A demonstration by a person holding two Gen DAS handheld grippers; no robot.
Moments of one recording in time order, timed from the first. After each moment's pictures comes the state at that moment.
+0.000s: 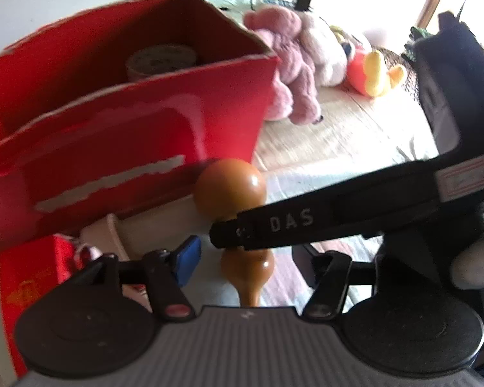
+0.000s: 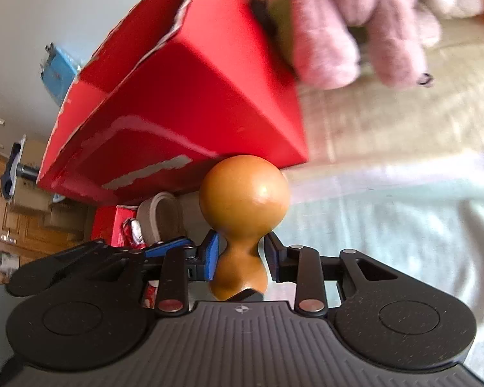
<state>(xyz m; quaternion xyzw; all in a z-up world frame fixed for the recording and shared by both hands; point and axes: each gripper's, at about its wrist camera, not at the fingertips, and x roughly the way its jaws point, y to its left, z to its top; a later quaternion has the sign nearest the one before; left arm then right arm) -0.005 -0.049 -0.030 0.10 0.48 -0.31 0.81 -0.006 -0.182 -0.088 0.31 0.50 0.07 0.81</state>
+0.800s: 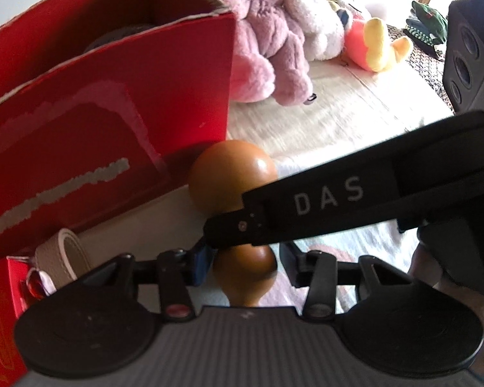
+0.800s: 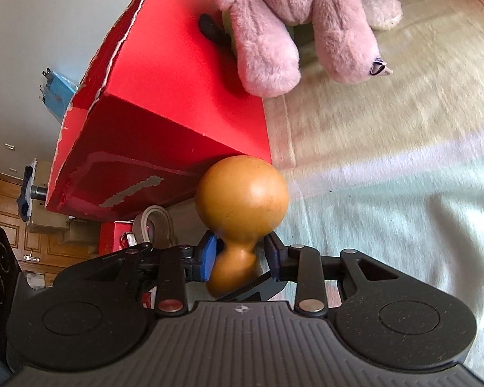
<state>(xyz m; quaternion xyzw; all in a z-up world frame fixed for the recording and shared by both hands) 0.002 -0.087 -0.053 0.13 0.50 -0.31 0.80 -0.013 -0.213 -0.090 0.37 0.50 0.08 0.78</state>
